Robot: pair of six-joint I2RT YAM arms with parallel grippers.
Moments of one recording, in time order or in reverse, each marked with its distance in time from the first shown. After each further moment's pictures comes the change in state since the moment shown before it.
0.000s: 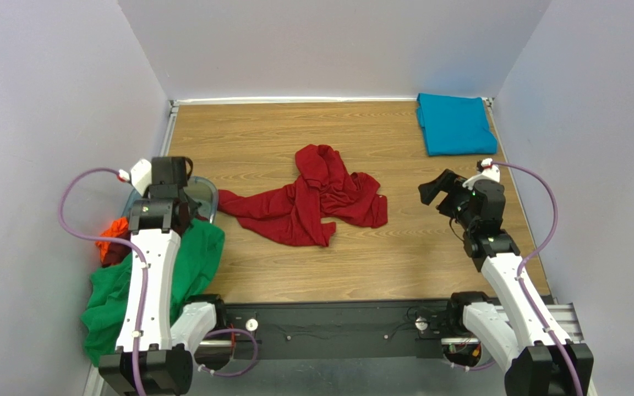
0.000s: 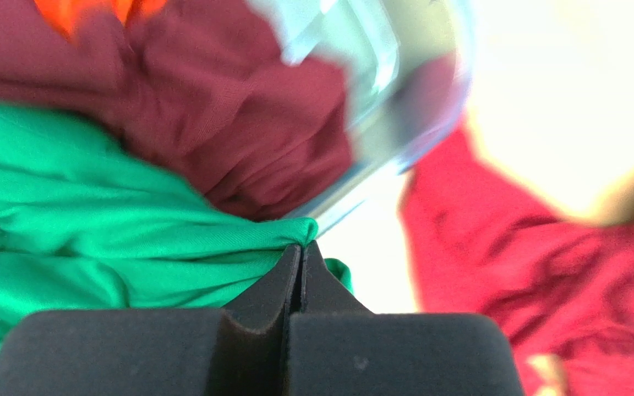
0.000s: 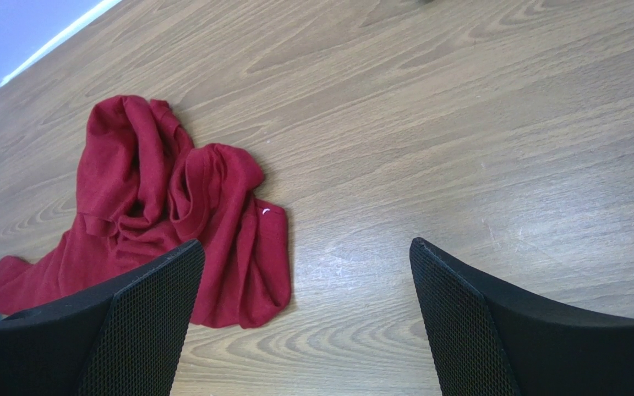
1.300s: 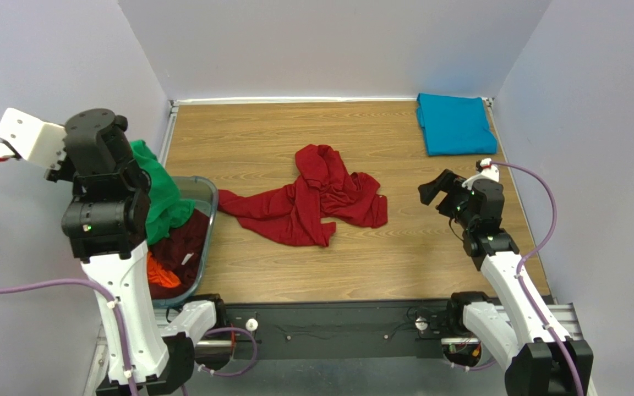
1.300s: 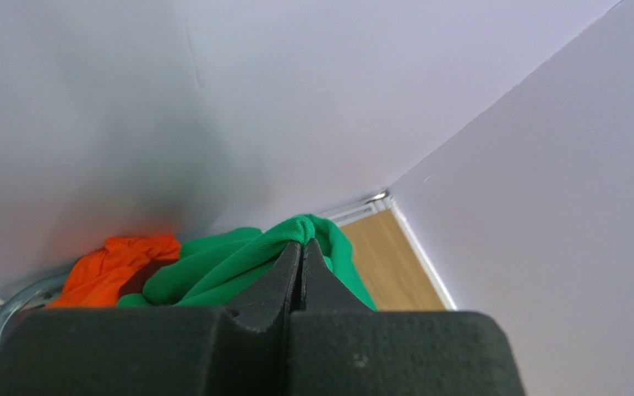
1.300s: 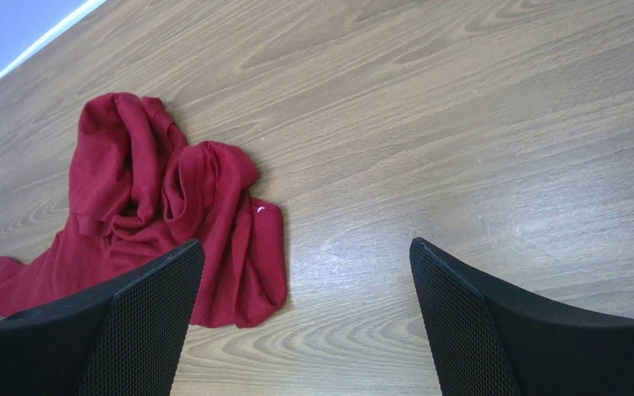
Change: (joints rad) left arm 0.042 0.114 0.800 0.057 -0.490 0.055; right arm 0.000 0.016 0.000 0.000 0.007 0.000
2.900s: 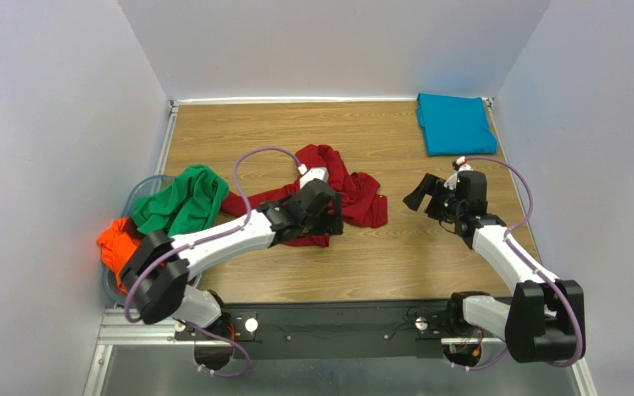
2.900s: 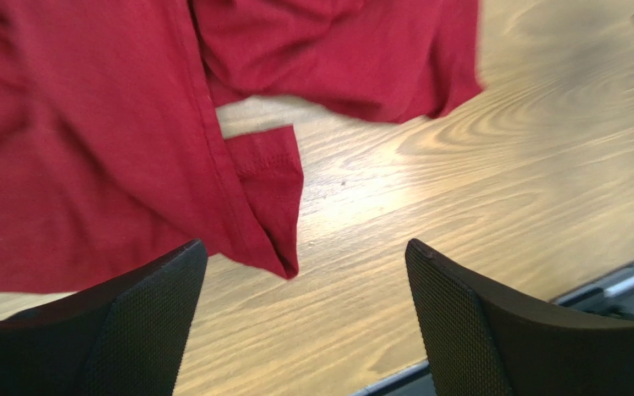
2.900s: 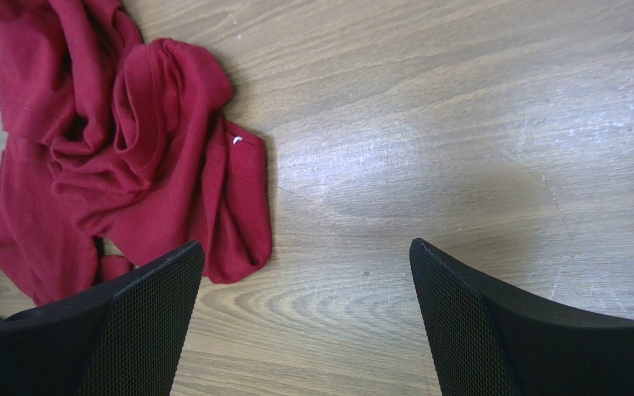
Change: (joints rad) left arm -0.993 0.323 -0.881 0.637 0.648 -0.060; right arm 0.000 0.288 0.041 0.000 -0.171 -0.045
